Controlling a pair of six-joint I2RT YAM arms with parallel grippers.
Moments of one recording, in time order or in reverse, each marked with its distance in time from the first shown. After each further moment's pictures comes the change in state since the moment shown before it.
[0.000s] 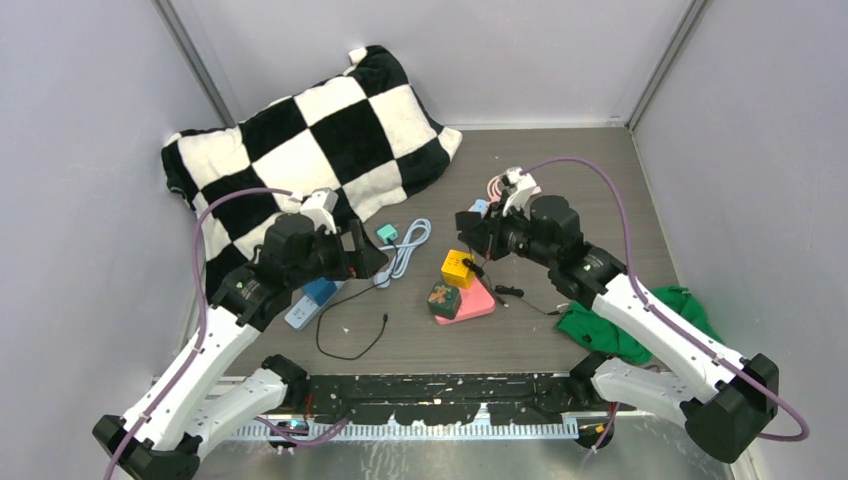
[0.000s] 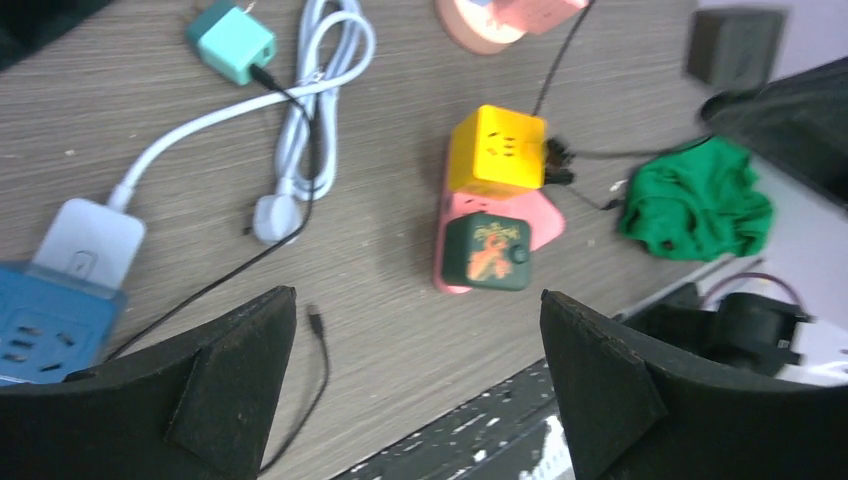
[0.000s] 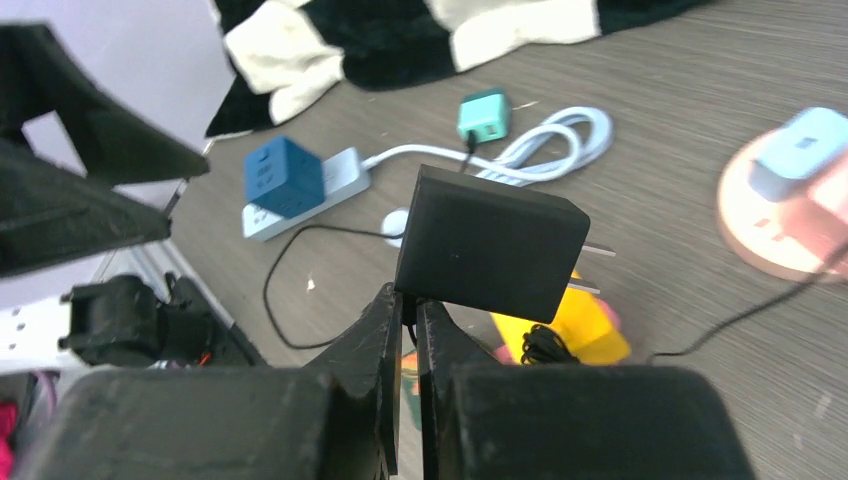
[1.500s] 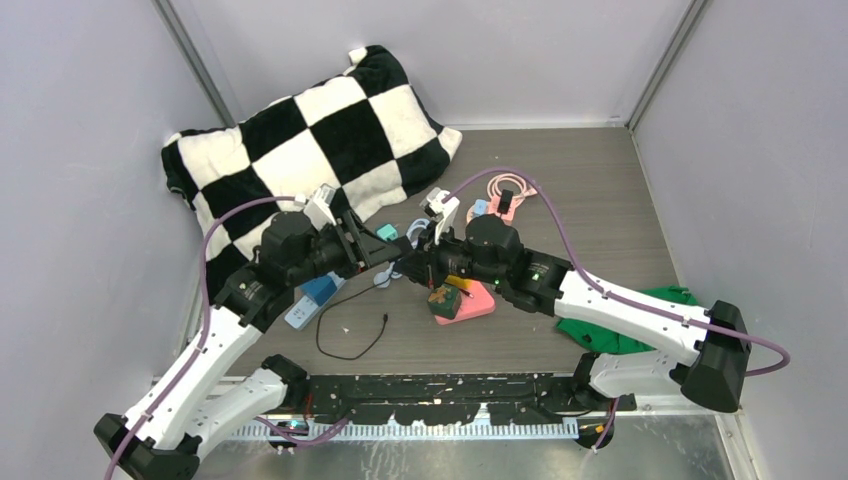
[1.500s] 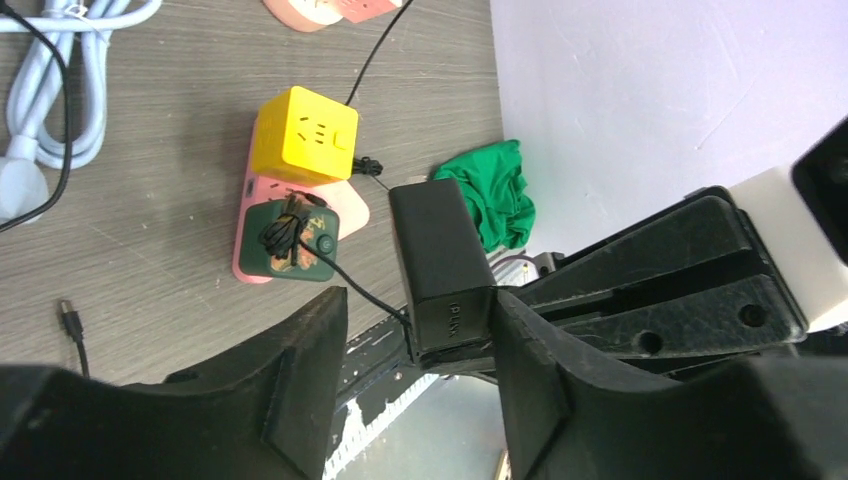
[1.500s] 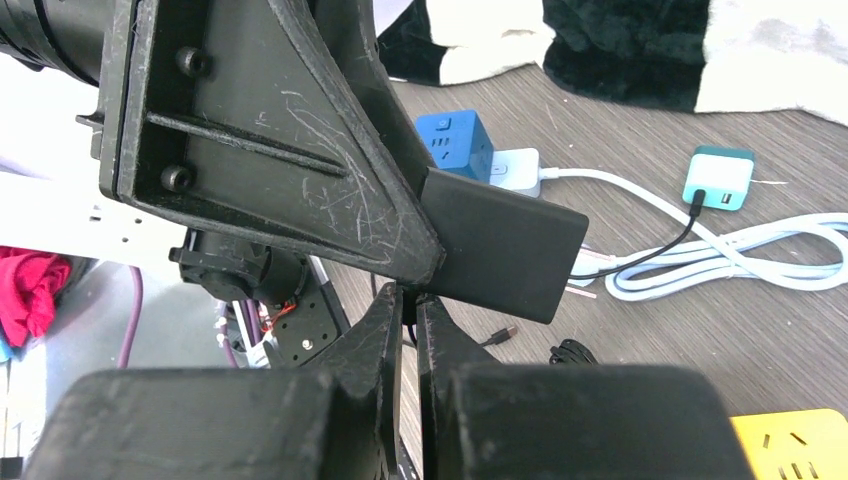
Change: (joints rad) left arm -0.001 0.011 -0.006 0.166 0.222 -0.417; right arm 0.430 0.202 0.132 0.164 0.069 -0.084
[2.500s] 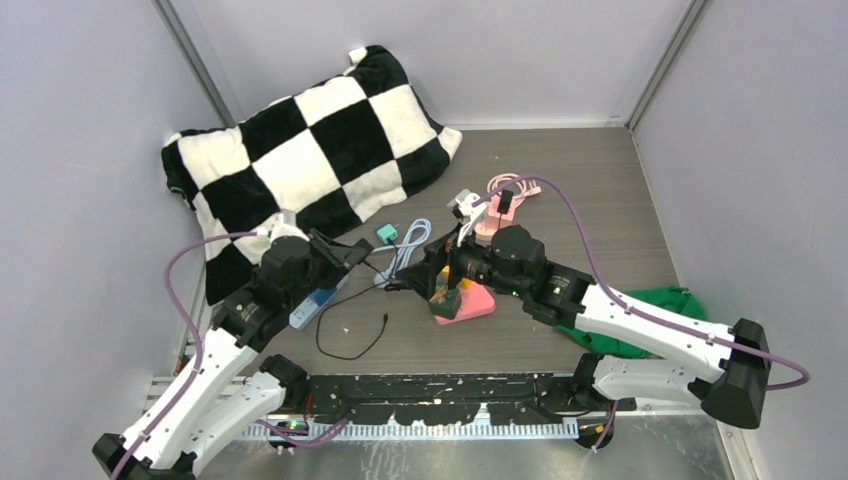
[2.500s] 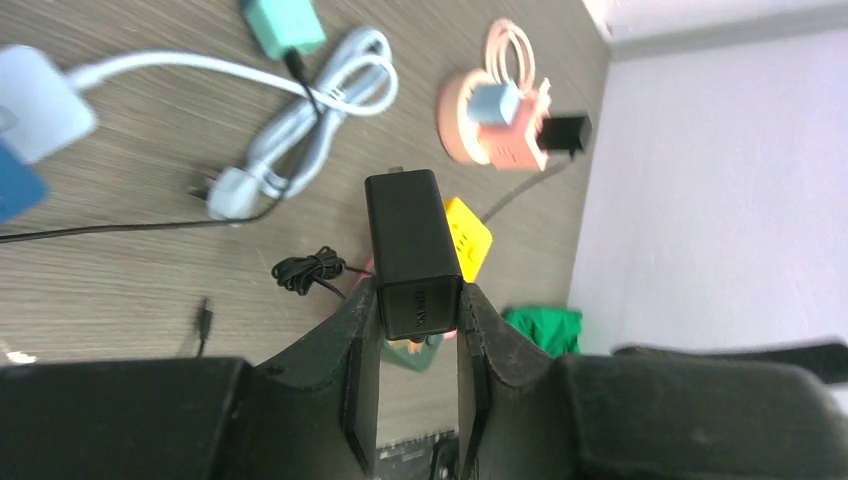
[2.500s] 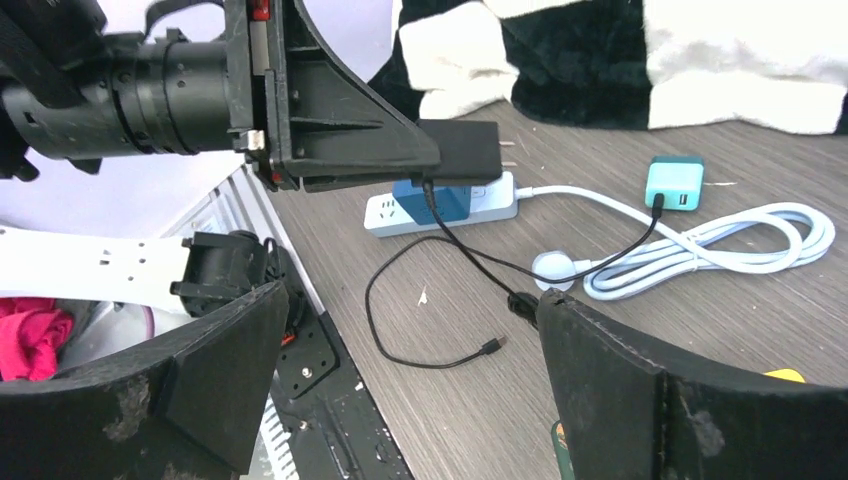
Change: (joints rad) left arm -0.003 -0.128 -0.149 -0.042 -0.381 -0.177; right arm 0.003 -0.116 -0.110 0.067 0.085 0.049
